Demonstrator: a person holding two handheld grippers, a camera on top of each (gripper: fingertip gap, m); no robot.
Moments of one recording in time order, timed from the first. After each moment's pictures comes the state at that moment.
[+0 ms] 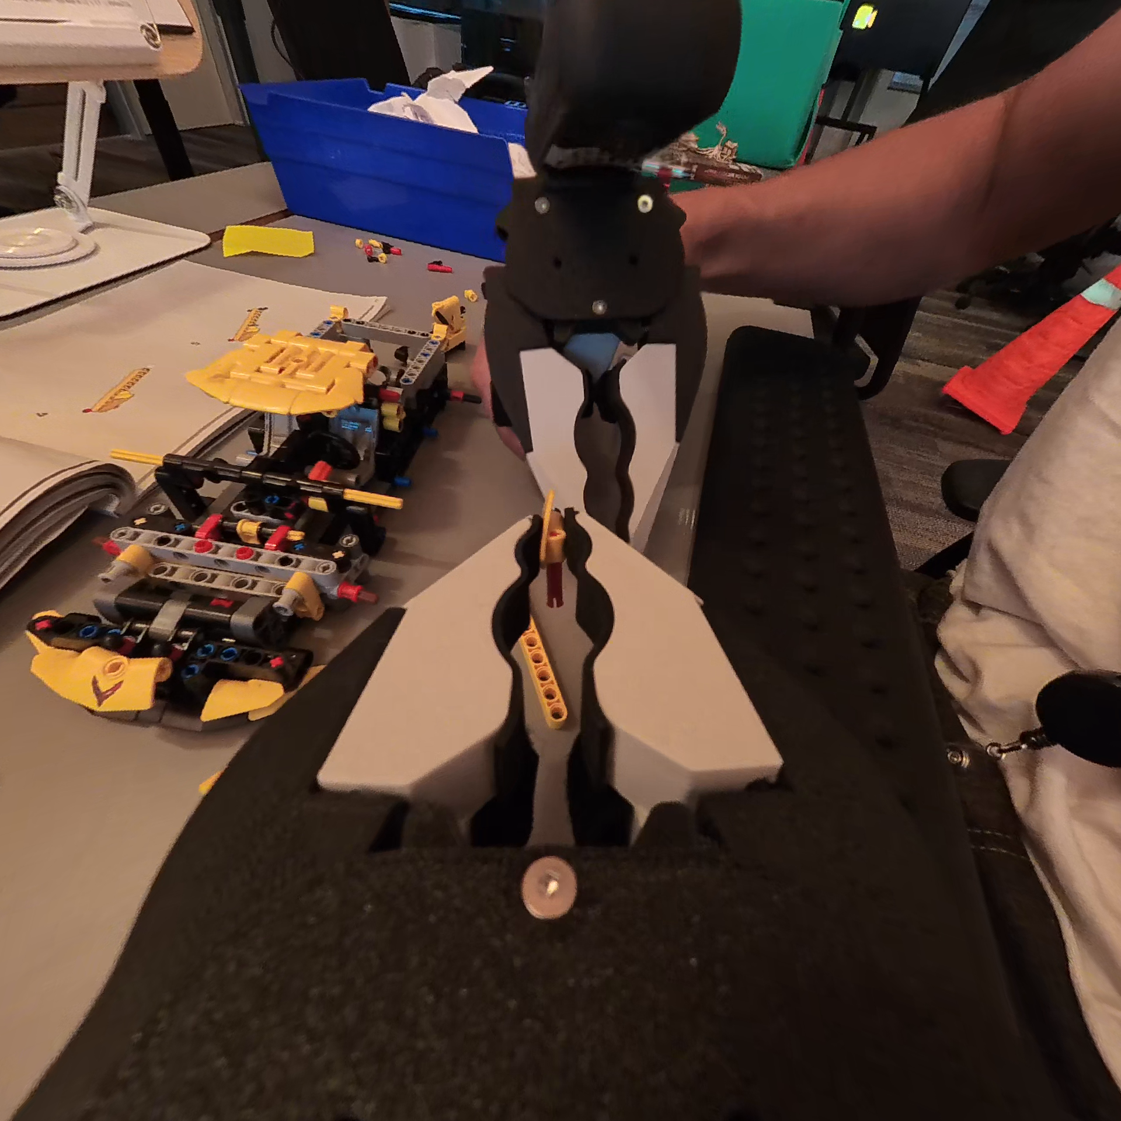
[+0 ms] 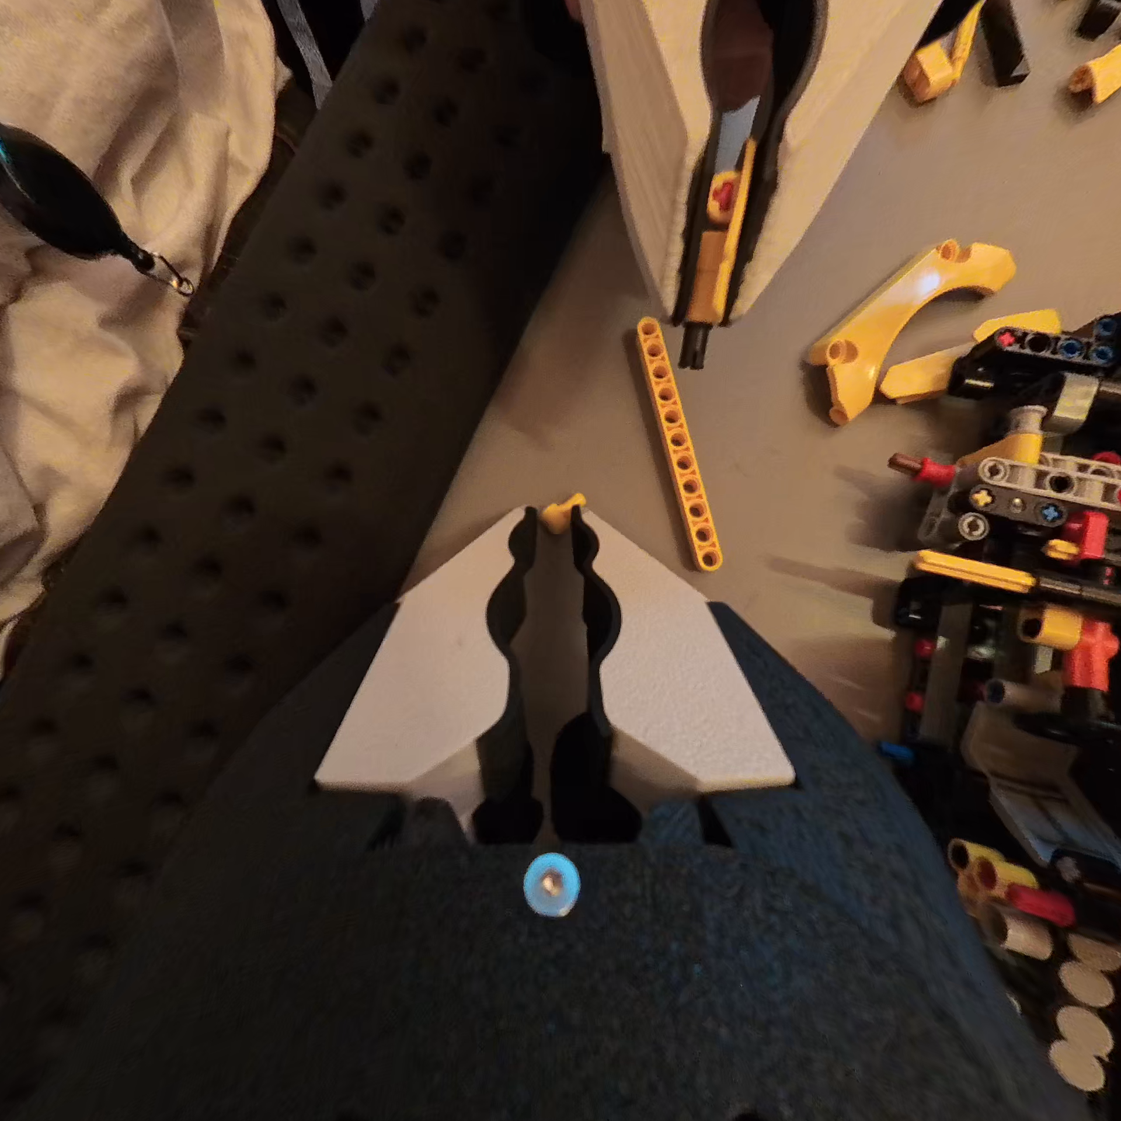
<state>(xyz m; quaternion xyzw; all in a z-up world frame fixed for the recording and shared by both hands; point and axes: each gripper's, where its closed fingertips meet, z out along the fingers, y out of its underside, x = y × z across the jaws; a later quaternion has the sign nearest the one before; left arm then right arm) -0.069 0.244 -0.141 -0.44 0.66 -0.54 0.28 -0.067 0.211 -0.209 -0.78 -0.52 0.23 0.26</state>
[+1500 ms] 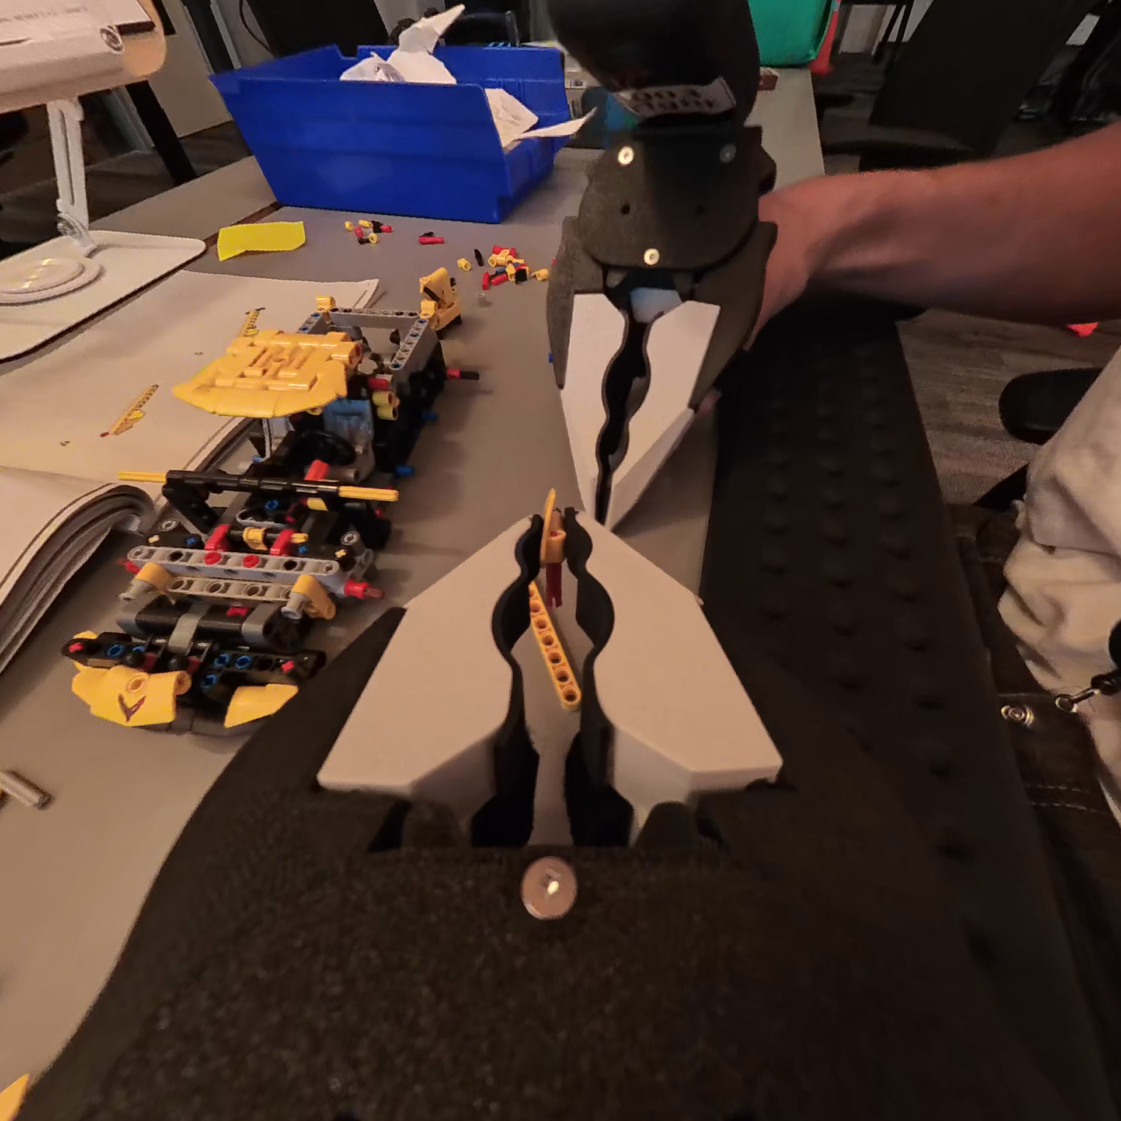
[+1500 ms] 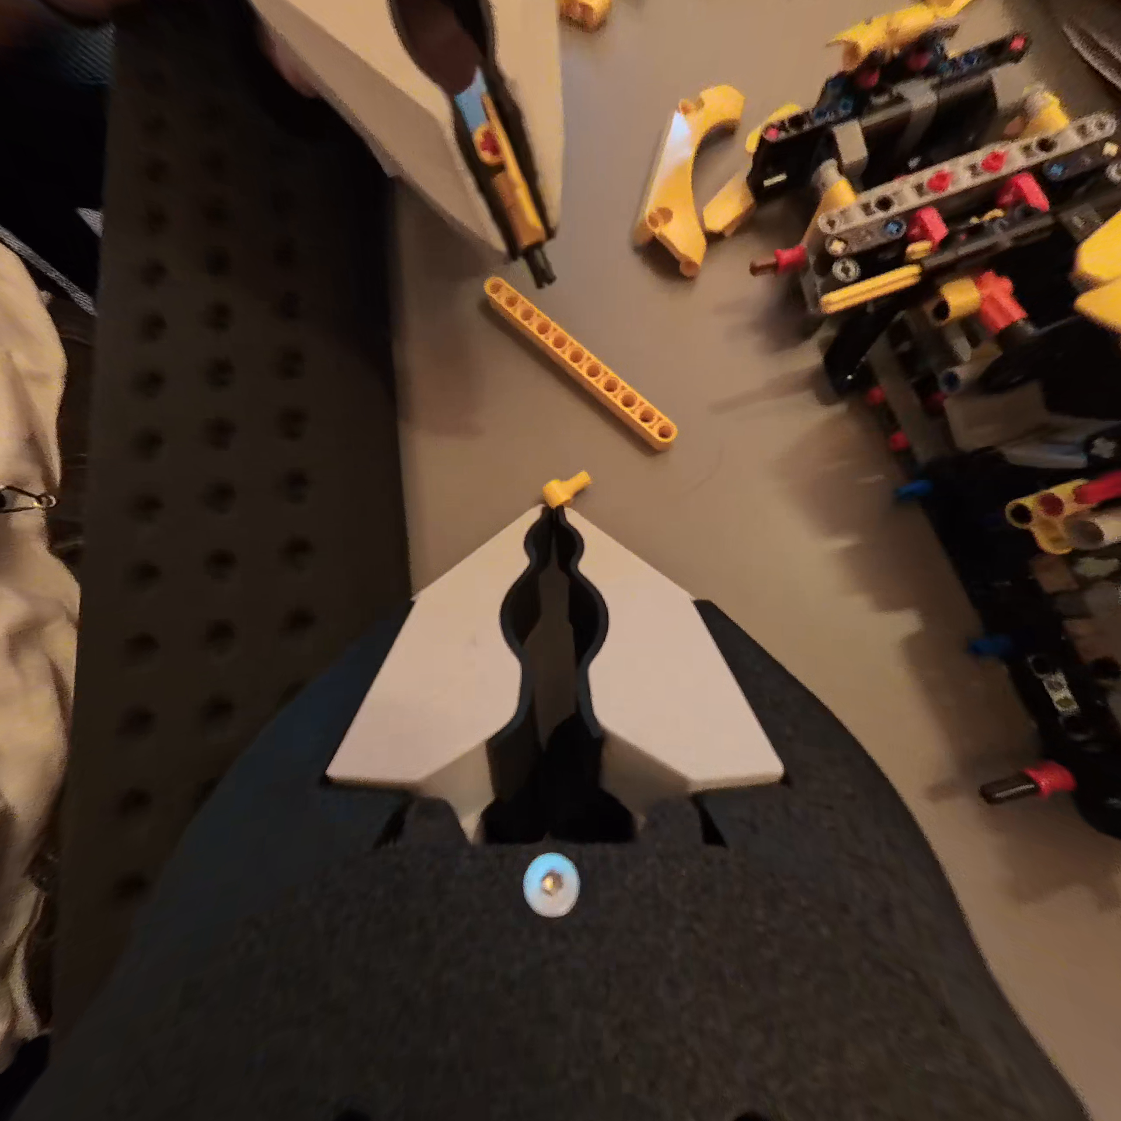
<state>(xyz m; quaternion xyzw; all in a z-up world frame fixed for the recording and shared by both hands) -0.070 0.240 -0.152 -0.41 0.70 -0.49 0.30 -0.047 0.211 -0.213 -0.88 -0.28 0.16 0.34</state>
